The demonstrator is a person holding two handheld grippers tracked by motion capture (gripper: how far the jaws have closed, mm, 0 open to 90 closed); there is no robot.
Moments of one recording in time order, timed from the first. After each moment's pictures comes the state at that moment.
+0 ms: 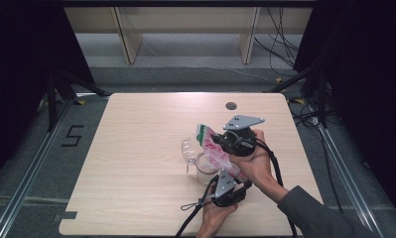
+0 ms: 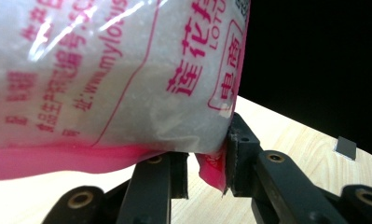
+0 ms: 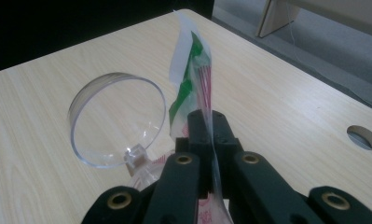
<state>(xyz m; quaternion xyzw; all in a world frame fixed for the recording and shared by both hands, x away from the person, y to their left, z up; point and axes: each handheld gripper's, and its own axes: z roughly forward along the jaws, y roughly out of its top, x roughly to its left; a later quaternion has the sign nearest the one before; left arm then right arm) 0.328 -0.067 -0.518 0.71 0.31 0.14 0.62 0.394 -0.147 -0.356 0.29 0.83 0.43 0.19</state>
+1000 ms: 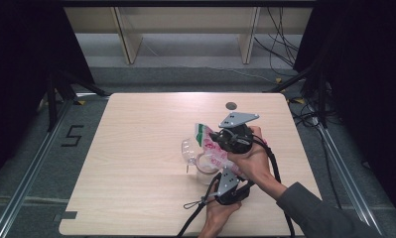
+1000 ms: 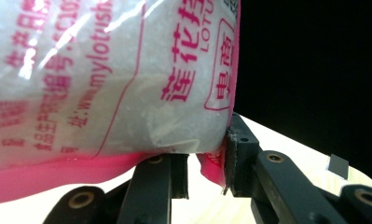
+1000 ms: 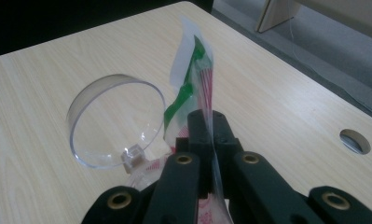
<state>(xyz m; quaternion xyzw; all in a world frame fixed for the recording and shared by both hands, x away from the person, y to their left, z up) 0.330 -0.075 -0.508 0.69 0.31 0.14 0.64 0.395 -0.139 -0.348 0.30 0.84 0.41 0.19</state>
